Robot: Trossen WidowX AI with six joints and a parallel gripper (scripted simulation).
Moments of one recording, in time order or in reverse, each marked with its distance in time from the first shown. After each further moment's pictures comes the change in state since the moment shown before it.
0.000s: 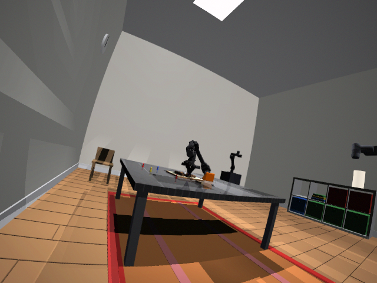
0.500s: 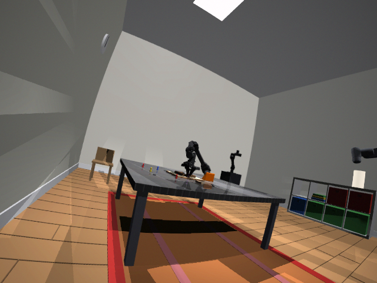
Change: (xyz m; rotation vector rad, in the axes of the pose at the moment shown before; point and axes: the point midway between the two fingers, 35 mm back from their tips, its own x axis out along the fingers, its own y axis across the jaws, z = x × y) arm 0.011 -0.001 0.000 0.001 0.002 0.000
